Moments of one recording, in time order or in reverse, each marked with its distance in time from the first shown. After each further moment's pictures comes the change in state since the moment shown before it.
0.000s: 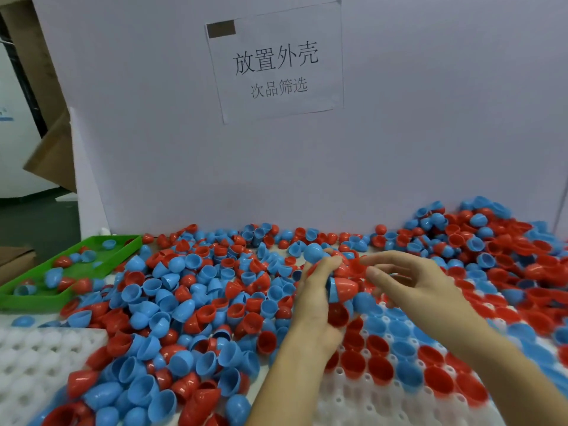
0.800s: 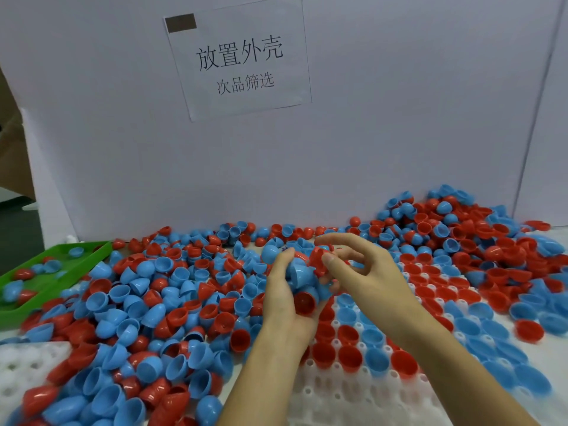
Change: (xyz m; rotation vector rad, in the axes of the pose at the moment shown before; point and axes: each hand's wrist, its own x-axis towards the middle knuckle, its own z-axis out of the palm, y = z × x) left_hand -0.004 -0.003 0.010 -0.177 0.058 -0.031; right_hand -0.005 -0.007 0.016 0.261 0.051 -0.040
